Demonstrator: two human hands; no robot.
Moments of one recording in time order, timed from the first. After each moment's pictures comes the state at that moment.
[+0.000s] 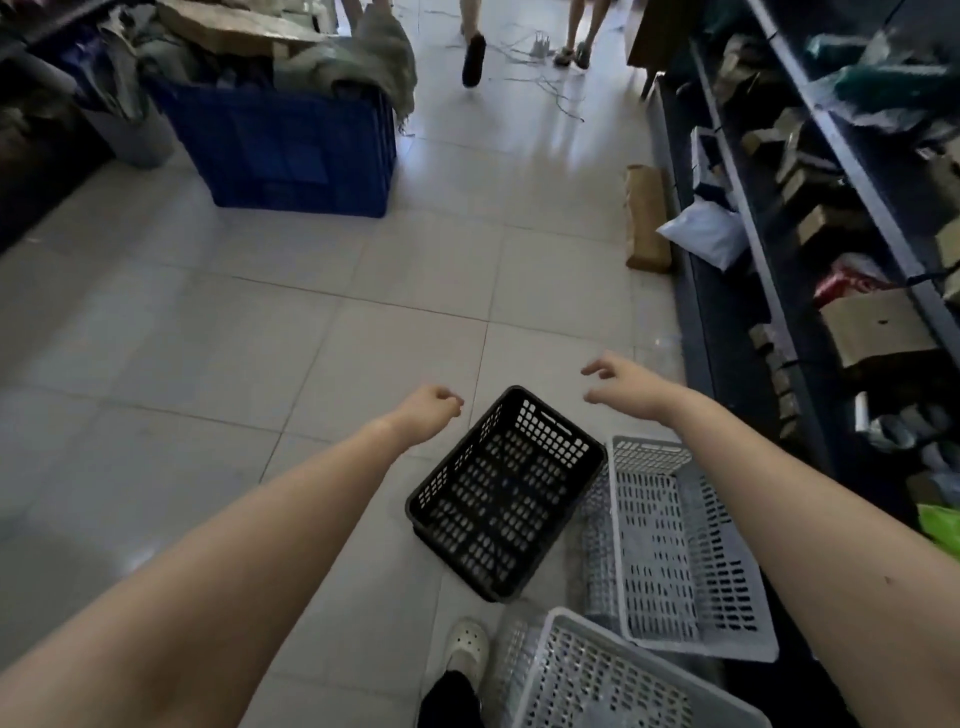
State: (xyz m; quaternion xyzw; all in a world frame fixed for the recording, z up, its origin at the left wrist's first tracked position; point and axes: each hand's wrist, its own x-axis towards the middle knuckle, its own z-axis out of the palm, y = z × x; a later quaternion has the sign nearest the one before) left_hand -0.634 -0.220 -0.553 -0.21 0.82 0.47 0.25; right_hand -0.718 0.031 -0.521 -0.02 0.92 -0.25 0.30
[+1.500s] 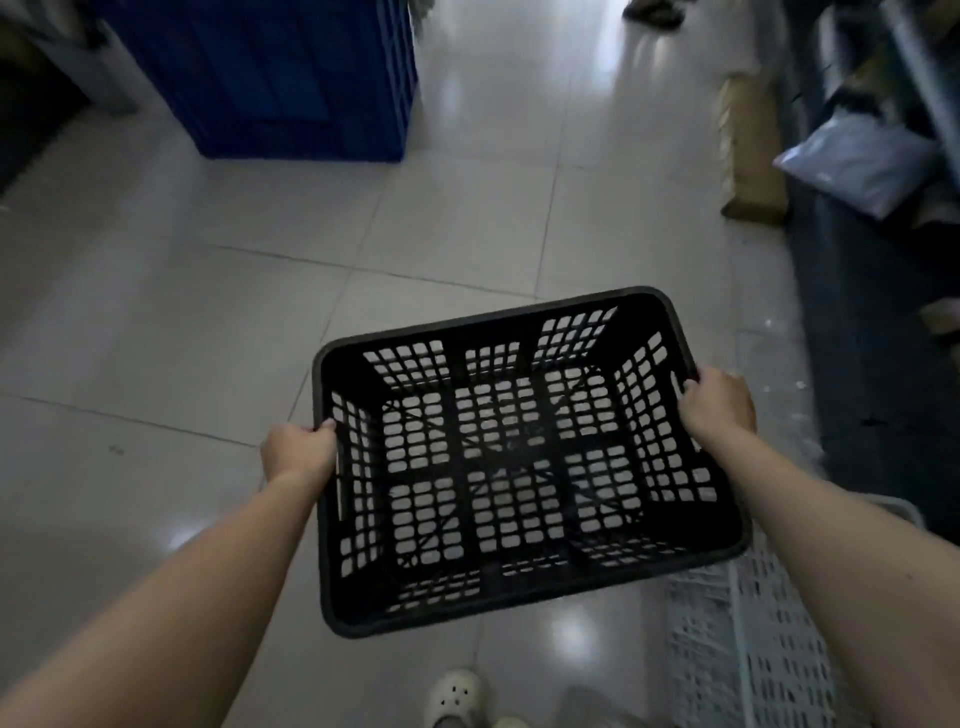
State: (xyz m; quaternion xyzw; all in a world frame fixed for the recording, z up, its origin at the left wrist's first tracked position) left_hand -0.773 -0.393 -0.817 -0.53 0.78 0.32 0.06; right_hand -0.937 0.011 -0.822 0.11 0.98 -0.15 0.08
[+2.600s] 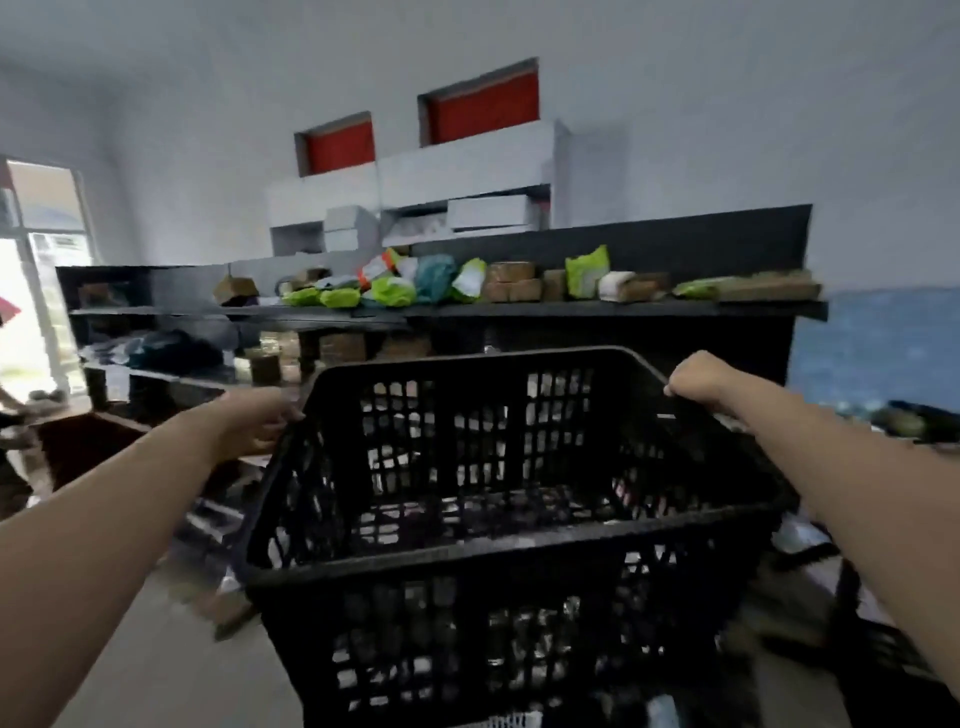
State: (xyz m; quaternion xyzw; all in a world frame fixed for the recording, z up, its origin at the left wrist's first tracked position) left_hand -0.592 -0.084 -0.060 0.25 0.80 0.50 0.19; right_hand -0.187 0.218 -0.054 0.55 0.77 -0.22 -0.23
